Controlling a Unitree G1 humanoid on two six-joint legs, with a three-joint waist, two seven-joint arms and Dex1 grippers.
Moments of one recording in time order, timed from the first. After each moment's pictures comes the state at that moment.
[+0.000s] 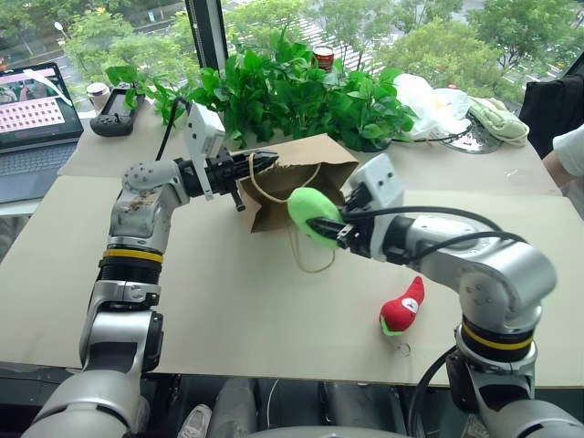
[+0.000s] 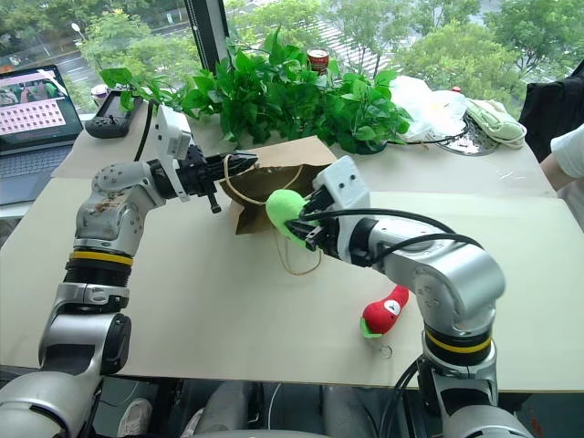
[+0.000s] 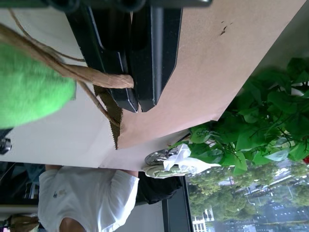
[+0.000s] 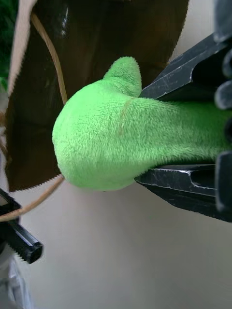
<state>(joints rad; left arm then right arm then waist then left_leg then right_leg) -0.85 0.46 0.03 0.37 -0.37 0.25 -1.09 -0.61 -0.38 0.04 -0.59 0.53 1.37 0.36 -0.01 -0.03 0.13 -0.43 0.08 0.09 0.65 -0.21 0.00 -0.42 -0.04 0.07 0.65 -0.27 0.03</state>
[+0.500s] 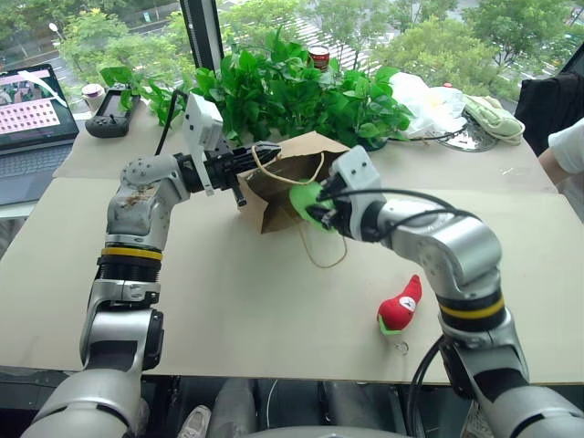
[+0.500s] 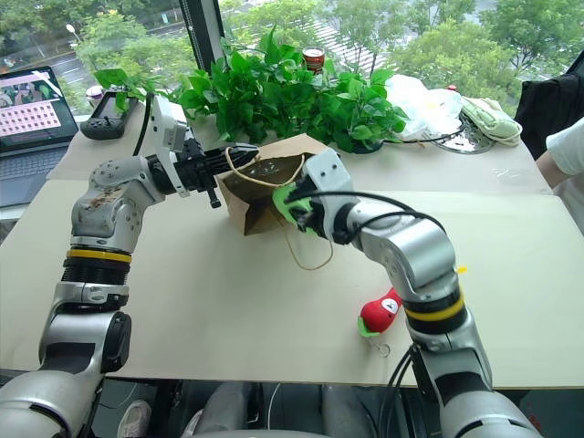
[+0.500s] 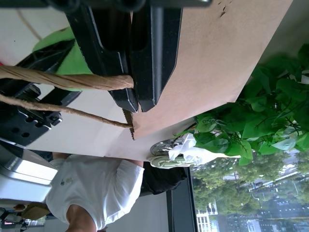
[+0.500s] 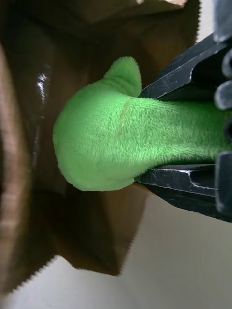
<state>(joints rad) -0.85 0.46 0.03 0.32 -0.39 0.29 -1.09 -0.79 -0.34 0.17 -0.30 0.37 1.20 0.31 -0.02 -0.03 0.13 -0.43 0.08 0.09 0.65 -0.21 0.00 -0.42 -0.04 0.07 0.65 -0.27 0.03</state>
